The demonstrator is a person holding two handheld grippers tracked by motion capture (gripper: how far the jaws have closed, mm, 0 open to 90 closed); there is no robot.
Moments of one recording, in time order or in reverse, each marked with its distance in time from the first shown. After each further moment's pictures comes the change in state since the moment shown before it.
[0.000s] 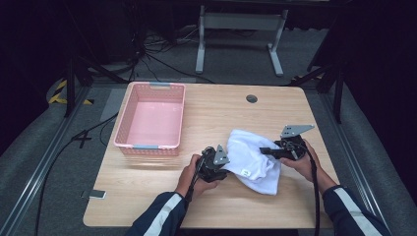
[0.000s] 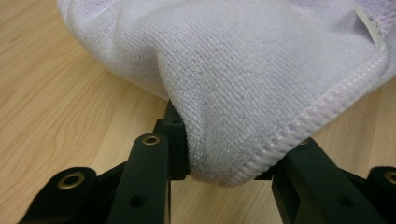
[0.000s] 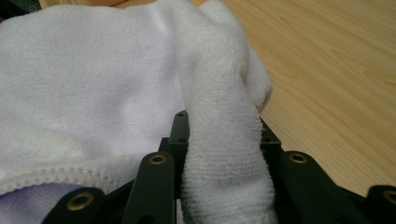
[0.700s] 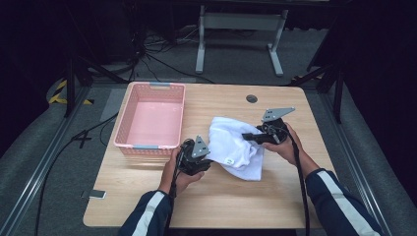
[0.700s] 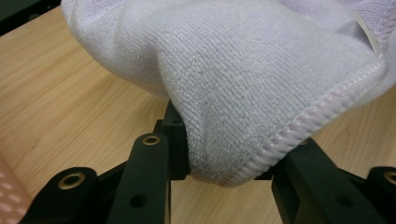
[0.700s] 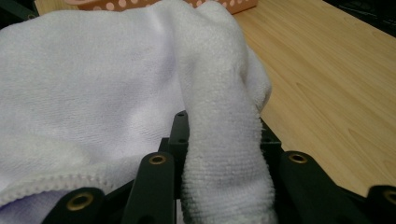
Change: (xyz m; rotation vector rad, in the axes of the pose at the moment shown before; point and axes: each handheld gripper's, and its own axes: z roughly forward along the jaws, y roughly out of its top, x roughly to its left) left arm 0.027 -0.010 -0.045 -0.063 0.110 -0.064; right arm 0.007 0.068 0.031 -0.029 0.040 -0.073
